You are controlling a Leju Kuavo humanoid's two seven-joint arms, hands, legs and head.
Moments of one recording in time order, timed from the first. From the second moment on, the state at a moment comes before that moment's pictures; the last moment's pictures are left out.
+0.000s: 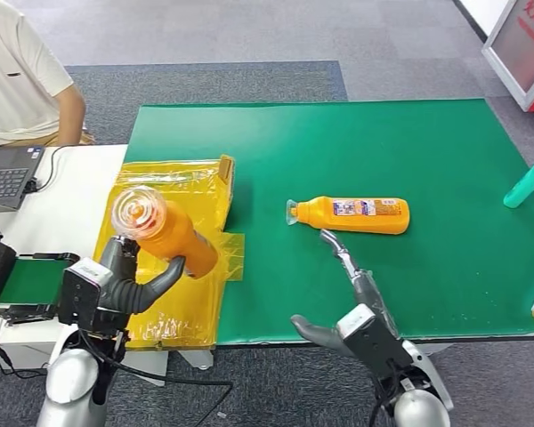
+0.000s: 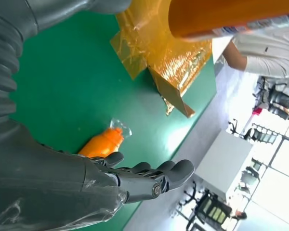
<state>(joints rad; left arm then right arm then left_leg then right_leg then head) 0.03 -0.19 -0.13 -1.79 -0.31 -0.18 -0.19 0.14 0.18 0.21 -1.90 0.44 0.17 -0.18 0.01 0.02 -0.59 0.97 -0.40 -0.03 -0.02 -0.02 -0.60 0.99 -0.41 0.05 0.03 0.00</state>
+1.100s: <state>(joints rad) -0.33 -0.05 -0.13 -1.52 -1.43 -0.15 -0.03 0.17 0.20 0.10 -2.04 0.39 0.21 -0.23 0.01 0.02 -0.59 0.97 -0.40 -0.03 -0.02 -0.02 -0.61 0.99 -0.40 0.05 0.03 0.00</state>
